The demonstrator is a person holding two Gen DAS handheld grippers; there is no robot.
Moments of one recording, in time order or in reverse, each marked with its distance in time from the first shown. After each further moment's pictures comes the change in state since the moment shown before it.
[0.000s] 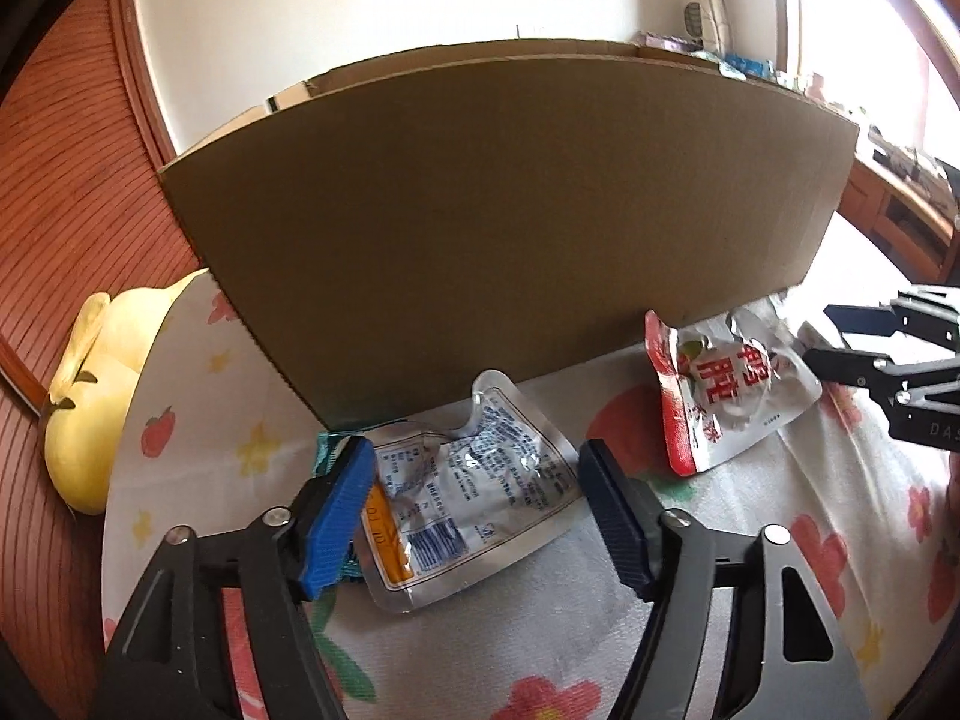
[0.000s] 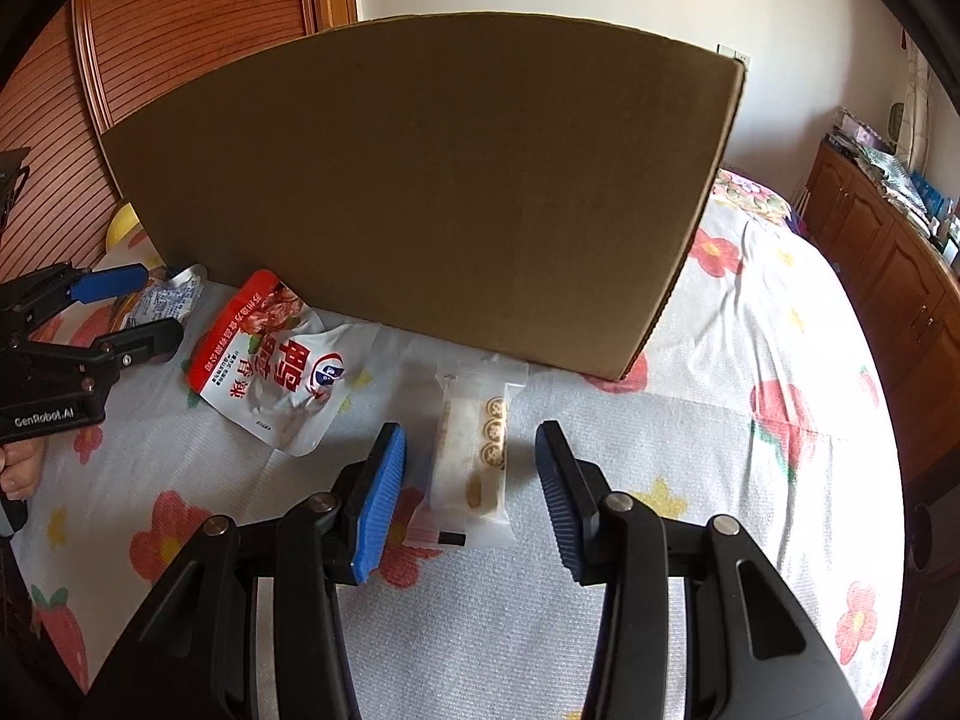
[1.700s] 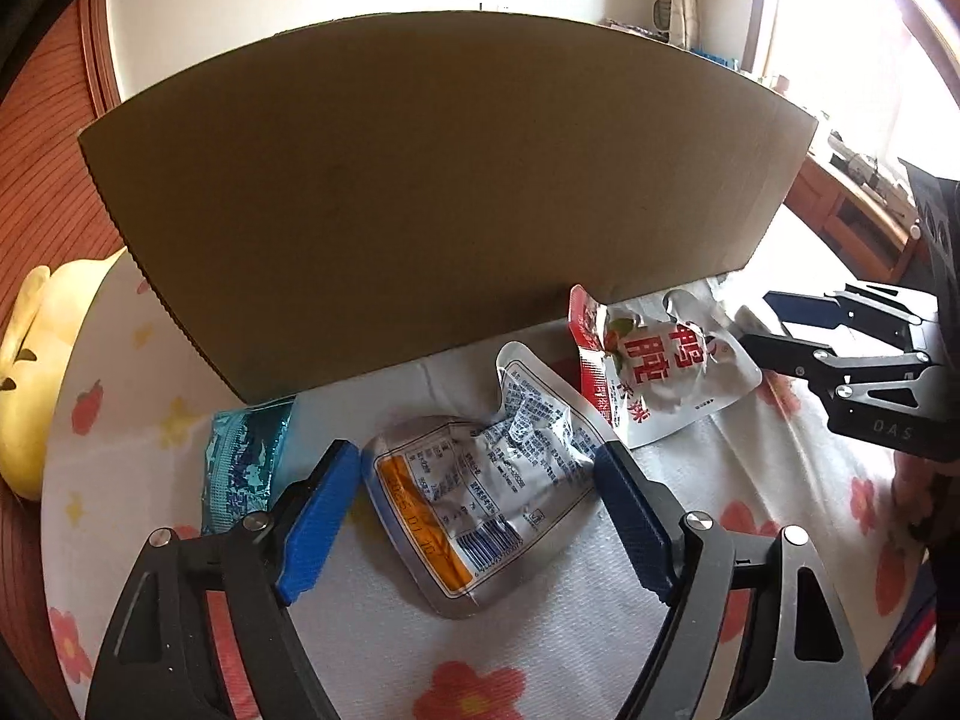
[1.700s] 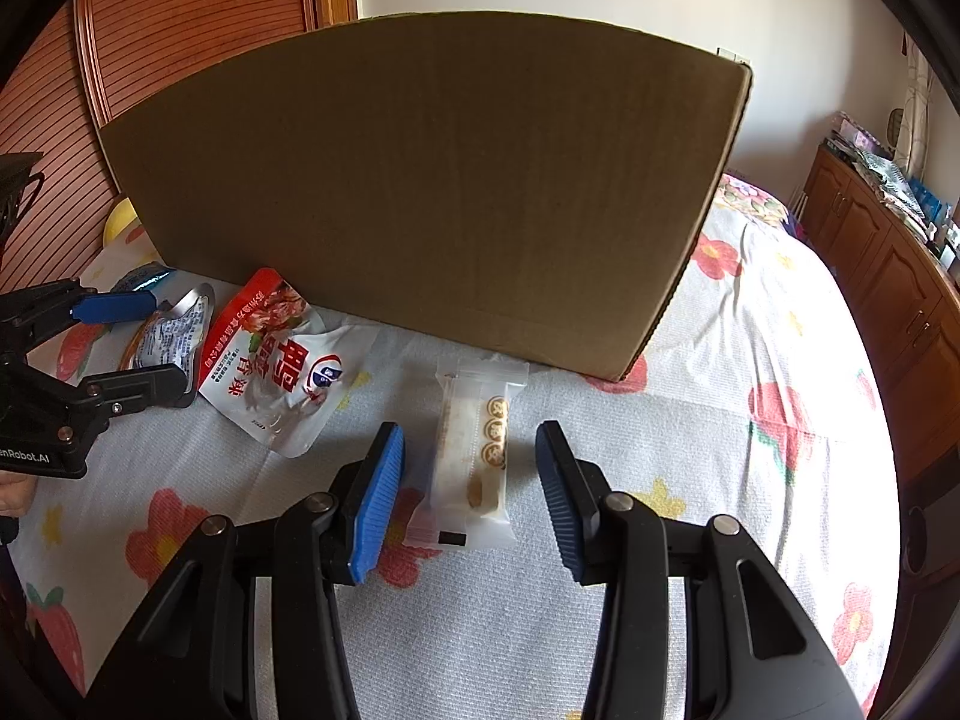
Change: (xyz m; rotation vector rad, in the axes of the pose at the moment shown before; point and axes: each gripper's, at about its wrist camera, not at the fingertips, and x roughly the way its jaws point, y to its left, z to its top) left arm 0.014 0.005 -0.008 -0.042 0.069 -0.182; right arm 0.002 0.005 0.000 -0.008 0.001 -0.011
